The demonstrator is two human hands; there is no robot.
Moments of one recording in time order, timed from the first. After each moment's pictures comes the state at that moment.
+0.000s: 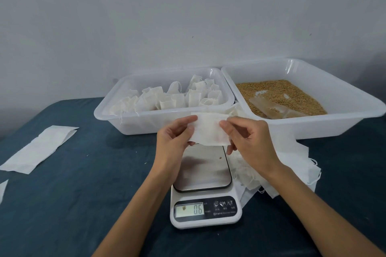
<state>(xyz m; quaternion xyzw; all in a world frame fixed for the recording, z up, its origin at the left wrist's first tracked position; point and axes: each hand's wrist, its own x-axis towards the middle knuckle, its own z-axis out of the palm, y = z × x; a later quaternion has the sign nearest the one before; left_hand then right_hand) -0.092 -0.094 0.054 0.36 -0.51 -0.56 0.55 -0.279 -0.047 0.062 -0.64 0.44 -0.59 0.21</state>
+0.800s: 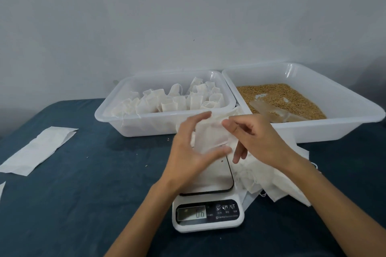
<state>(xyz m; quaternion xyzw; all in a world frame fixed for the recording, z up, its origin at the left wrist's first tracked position) -0.095 -0.070 0.067 0.36 -0.74 -0.33 0.45 -0.288 -0.038 0.101 -0.68 0.48 -0.46 0.31</state>
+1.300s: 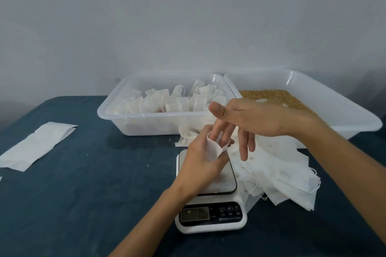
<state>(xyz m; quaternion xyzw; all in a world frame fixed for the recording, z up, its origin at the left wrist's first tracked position) -0.105 -0.056 0.064 0.31 -0.72 -0.44 0.45 -0.262 -0.044 0.193 -0.75 0.53 -0.14 0.37</state>
